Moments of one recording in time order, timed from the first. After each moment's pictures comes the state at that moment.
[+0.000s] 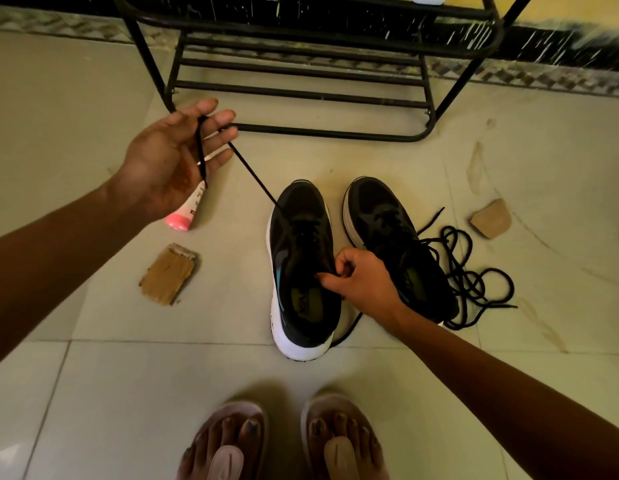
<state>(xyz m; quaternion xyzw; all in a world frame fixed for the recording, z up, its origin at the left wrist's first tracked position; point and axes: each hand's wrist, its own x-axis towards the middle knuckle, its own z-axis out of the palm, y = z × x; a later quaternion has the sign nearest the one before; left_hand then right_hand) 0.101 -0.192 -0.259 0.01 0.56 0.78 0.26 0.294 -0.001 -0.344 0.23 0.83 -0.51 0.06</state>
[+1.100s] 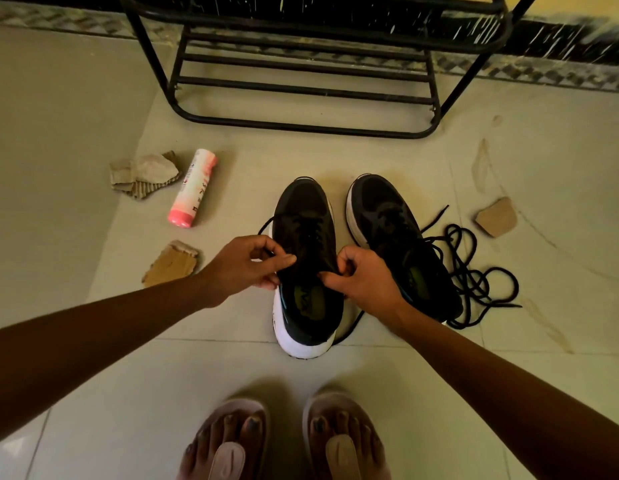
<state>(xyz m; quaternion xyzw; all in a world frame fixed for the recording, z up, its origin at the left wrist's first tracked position) 0.192 -0.181 -0.336 0.08 0.75 0.52 0.40 0.294 -0.001 -0.346 0.22 0.83 -0.52 0.06</state>
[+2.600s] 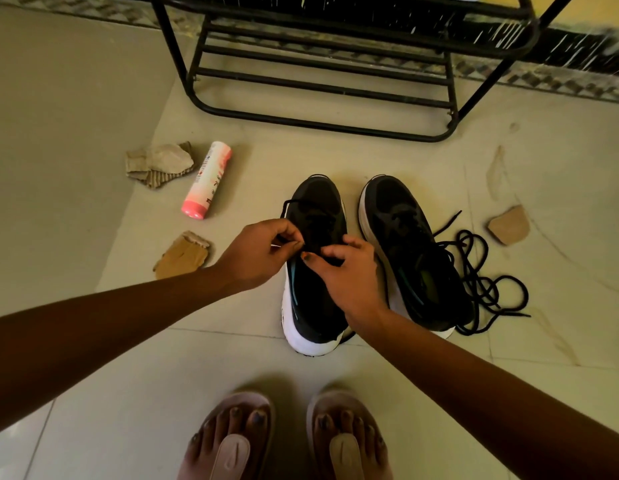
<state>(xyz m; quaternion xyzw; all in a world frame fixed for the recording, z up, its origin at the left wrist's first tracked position) 0.190 -0.177 -0.335 0.27 0.84 0.41 0.21 0.276 -0.048 -0.335 0.32 0.81 -0.49 0.04</state>
